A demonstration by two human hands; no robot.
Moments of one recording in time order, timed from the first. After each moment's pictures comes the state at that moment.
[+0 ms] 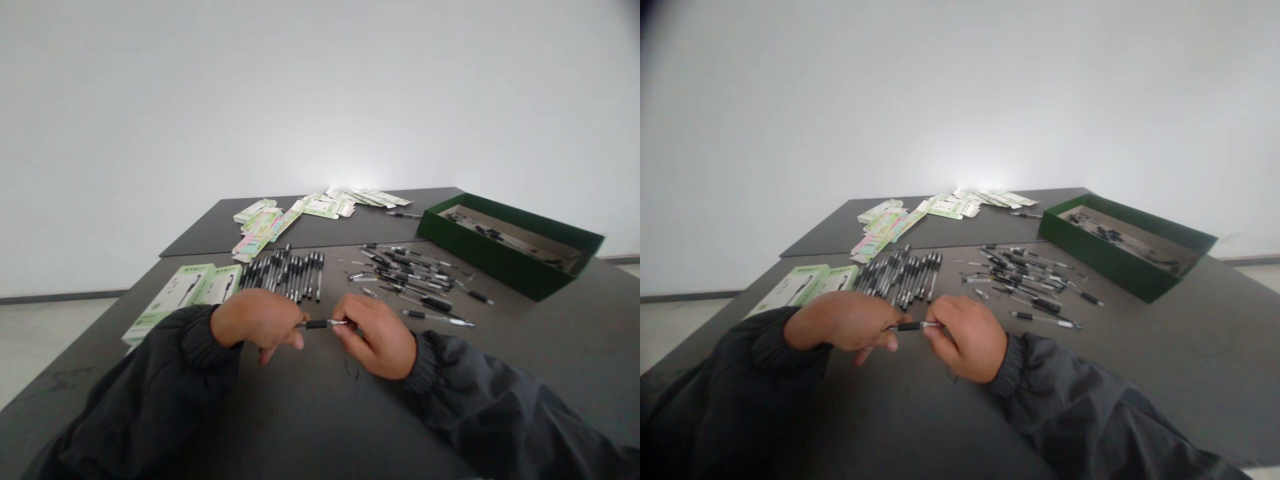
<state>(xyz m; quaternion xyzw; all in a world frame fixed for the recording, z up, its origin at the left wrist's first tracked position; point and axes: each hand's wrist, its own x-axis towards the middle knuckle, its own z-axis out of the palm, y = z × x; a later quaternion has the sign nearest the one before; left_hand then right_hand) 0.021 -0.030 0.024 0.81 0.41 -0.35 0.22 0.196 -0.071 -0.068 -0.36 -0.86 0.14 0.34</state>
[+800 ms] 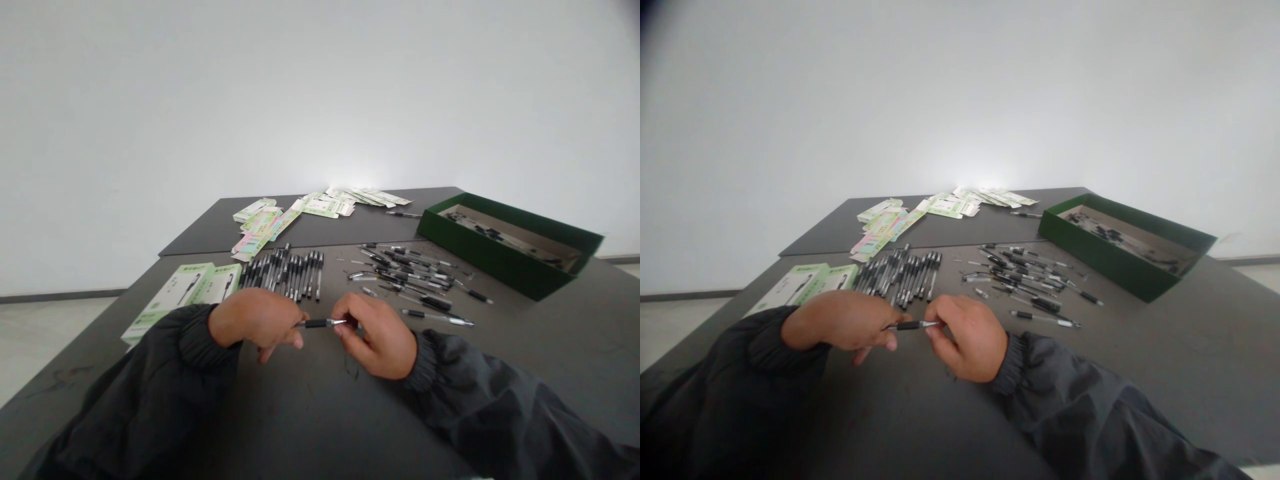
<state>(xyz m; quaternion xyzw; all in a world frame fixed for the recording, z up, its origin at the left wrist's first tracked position) 0.020 -0.029 0.023 0.81 0.40 -0.36 0.23 0.197 -0.072 -0.069 -0.36 -0.84 0.15 0.36</state>
